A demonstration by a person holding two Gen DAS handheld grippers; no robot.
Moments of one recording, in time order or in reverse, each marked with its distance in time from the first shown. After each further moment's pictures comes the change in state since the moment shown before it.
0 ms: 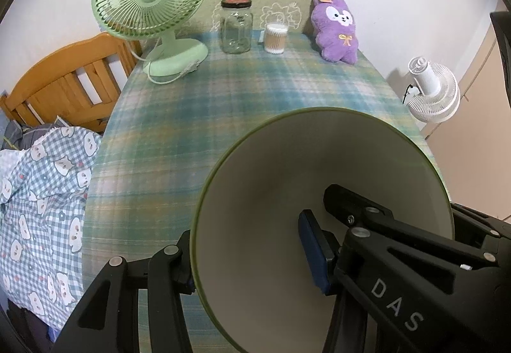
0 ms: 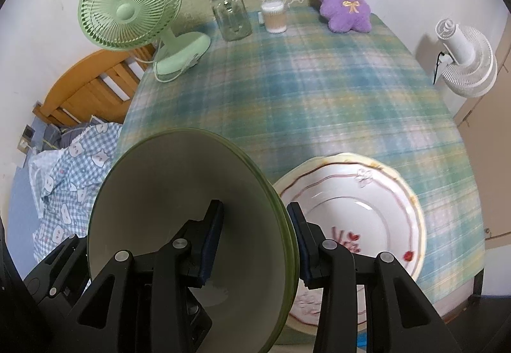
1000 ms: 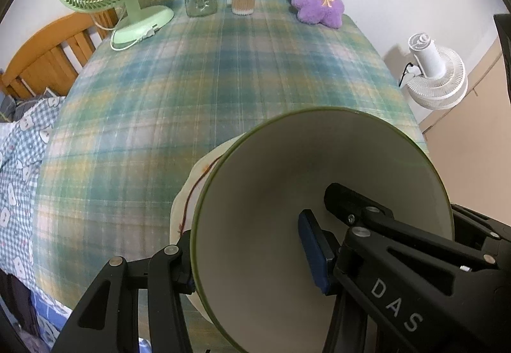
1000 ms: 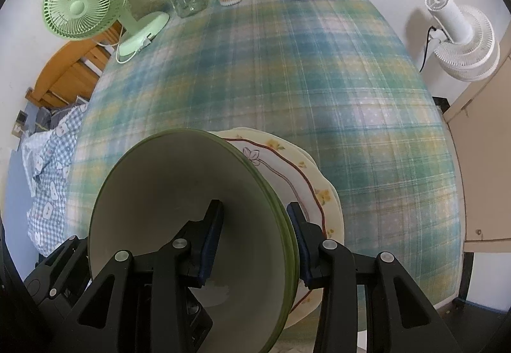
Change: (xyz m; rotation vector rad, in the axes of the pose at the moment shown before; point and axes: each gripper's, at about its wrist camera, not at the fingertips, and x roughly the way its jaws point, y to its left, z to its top) left arm 0.052 -0.110 -0.012 -0.081 0.127 0.027; right arm 0.021 -0.118 -0.003 -0.024 0.129 0.009
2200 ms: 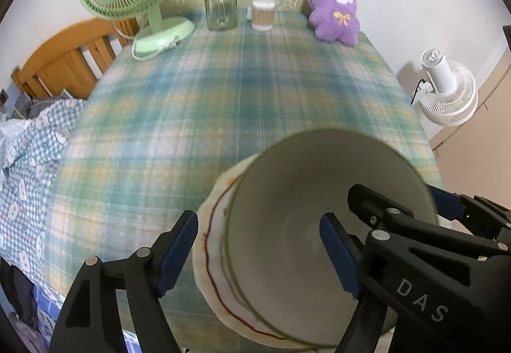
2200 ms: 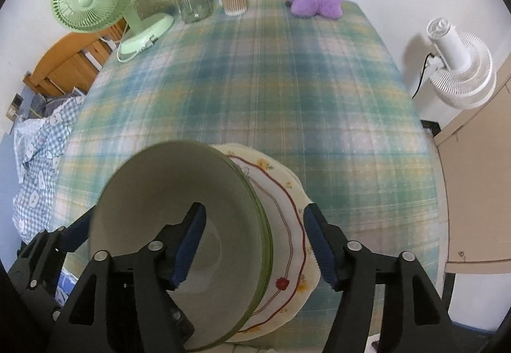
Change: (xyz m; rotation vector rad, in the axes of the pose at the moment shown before) left arm -0.019 0.010 0.003 -0.032 -0.078 0.059; right arm -0.017 0.005 0.009 -0.085 -0.059 -0.070
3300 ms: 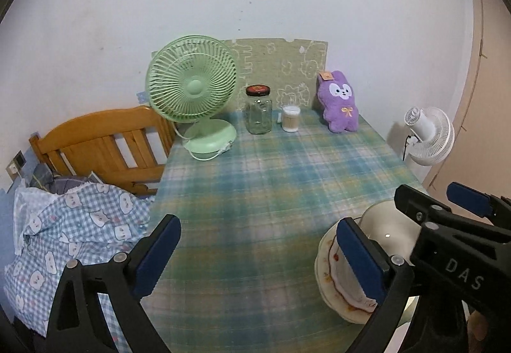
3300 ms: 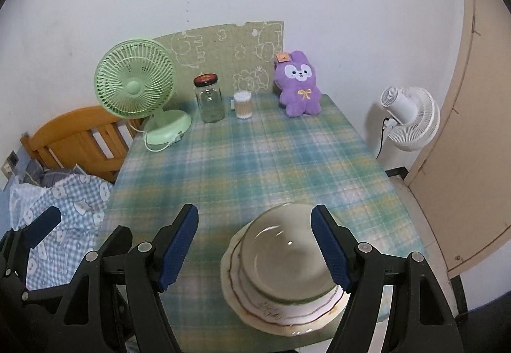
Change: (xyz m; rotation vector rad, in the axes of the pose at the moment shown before) left arm -0.122 0.141 0.000 0.130 -0.394 -0.025; right arm -0.127 0.130 -0.031 0.117 -0.420 -0.140
